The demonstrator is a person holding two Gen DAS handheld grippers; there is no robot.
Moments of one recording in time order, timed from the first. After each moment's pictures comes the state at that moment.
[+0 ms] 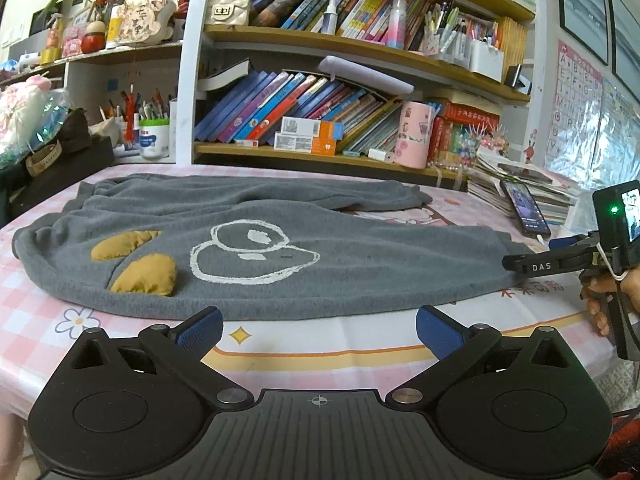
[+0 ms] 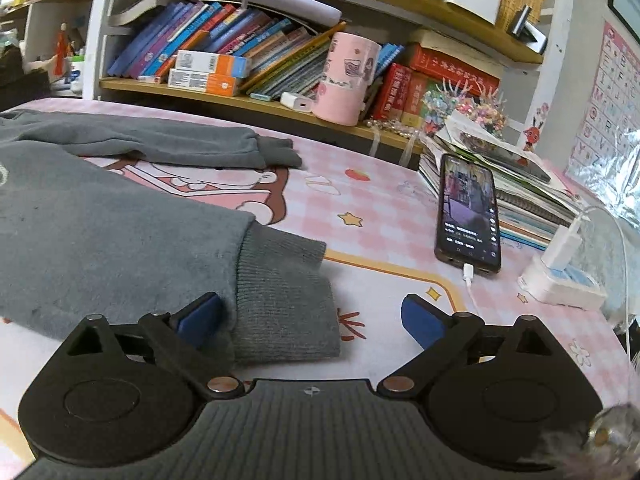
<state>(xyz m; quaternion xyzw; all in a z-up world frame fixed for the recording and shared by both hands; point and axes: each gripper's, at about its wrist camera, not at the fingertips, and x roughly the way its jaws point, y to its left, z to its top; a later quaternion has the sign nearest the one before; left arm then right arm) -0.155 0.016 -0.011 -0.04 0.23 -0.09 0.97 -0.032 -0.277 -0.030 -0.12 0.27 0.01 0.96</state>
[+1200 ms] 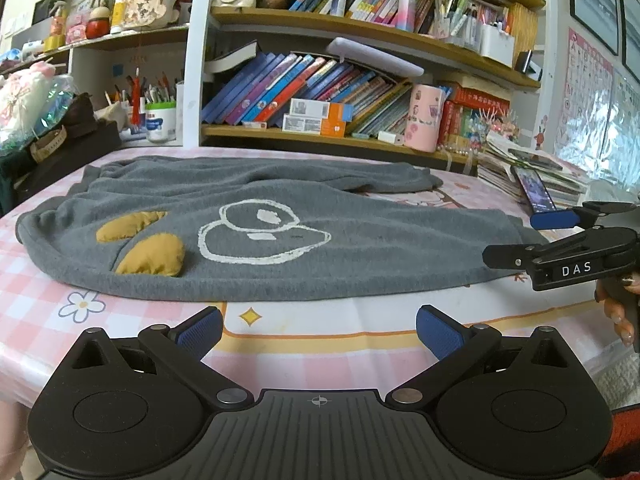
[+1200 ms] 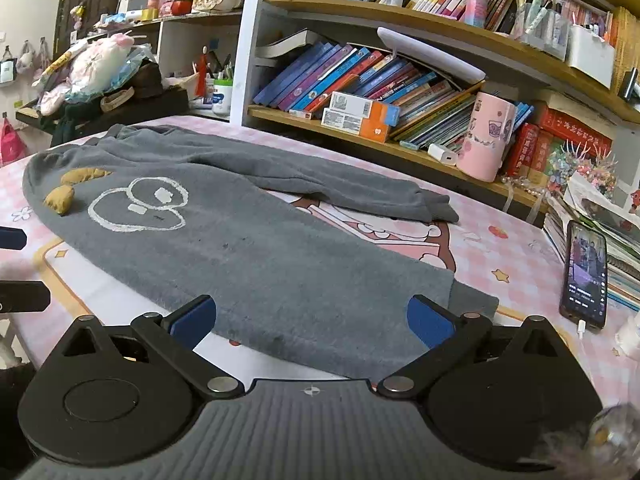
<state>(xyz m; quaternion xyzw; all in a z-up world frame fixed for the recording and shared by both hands) -0.152 0.016 -0.018 -0.04 0.25 -0.08 0.96 -0.082 -0.198 -0.004 -0.12 0.25 0.19 0.94</state>
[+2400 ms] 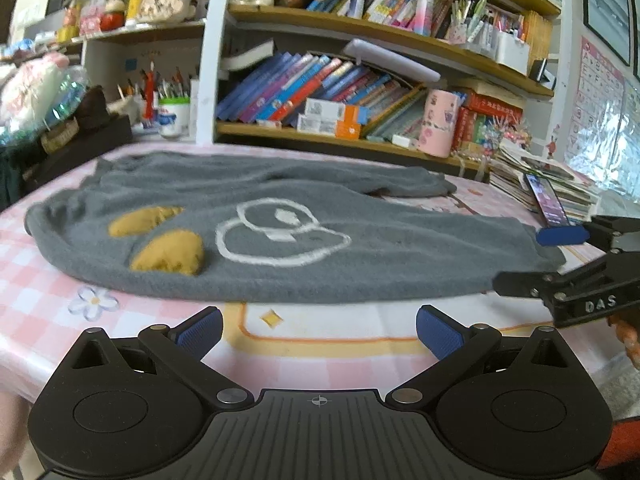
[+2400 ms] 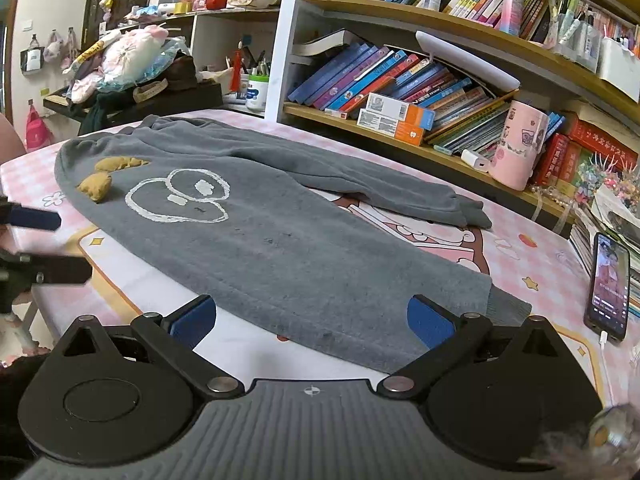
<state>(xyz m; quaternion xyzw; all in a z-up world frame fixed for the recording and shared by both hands) -0.147 0.029 -0.019 -0.04 0.24 -0.06 0.97 -0.091 -0.184 -0.006 -0.14 0.25 0.23 0.93</state>
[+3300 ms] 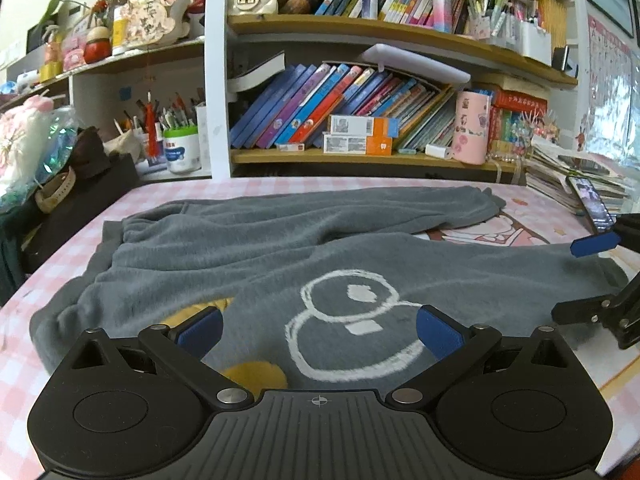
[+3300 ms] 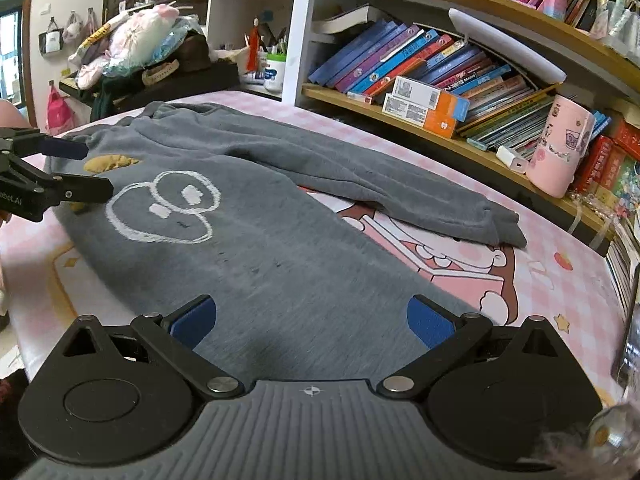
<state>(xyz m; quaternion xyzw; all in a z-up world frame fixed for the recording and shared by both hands) -0.058 0.074 0.003 0.01 0.25 -0.06 0.97 -0.014 -0.172 0.005 -0.15 0.29 0.27 0.90</state>
